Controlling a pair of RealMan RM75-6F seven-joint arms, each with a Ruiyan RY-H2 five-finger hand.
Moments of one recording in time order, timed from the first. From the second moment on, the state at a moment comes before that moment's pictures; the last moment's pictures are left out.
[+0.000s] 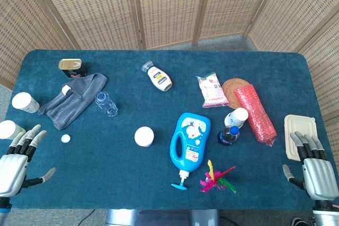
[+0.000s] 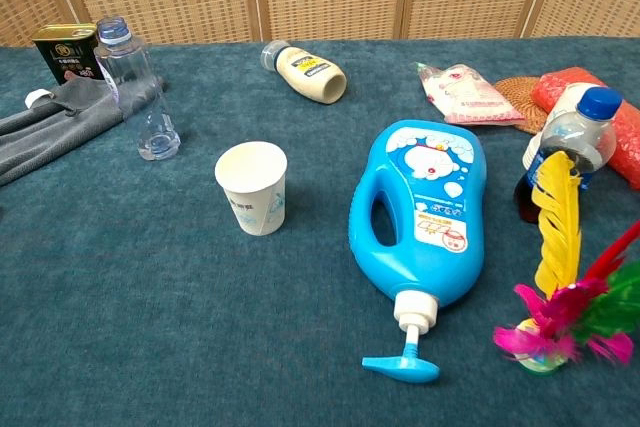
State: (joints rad) left arm -0.03 -1.00 0.05 -1.92 1.62 1.50 0.09; right arm -0.01 -1.09 0.03 -1.79 -1.54 1.54 -0.06
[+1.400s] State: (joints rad) left arm -0.21 -1.10 -0.07 -1.68 1.39 1.17 -0.70; right arm 0.00 -1.08 0.04 -1.78 -1.51 1.52 -0.04
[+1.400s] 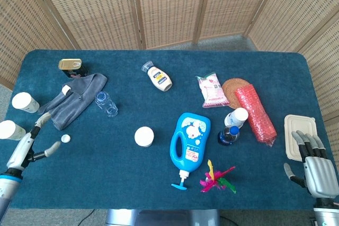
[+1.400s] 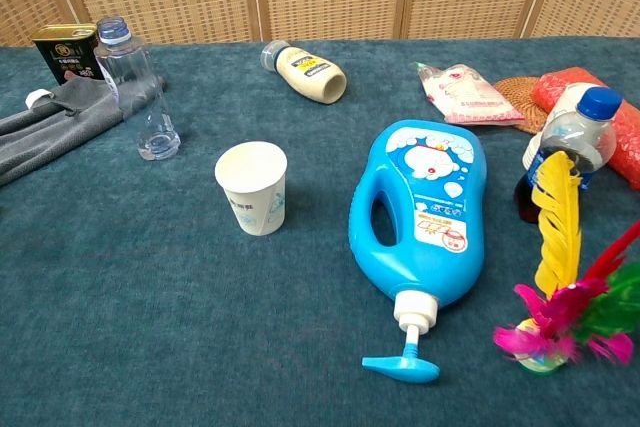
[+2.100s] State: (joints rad) left arm -0.40 -1.40 -0.18 -1.31 1.35 1.02 -0.84; right arm -0.01 -1.05 0.04 -1.81 -1.50 1.54 -0.03
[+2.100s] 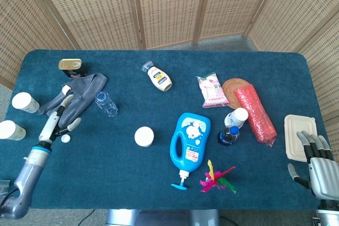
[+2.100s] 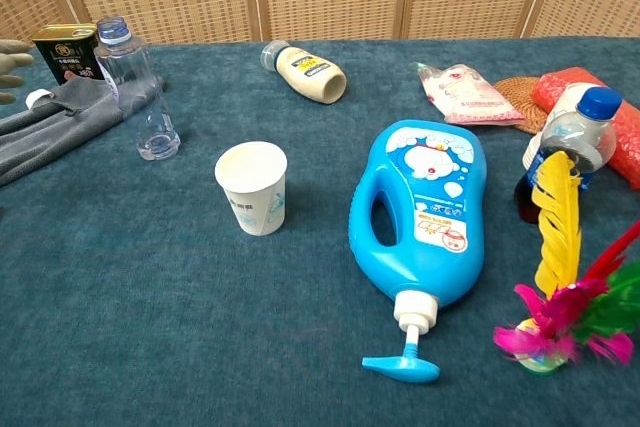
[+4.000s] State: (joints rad) left arm -0.61 -1.73 -0.15 -0.89 1.46 0.99 -1.13; right arm -0.05 -1.00 0.04 -1.83 -1.51 1.58 0.06
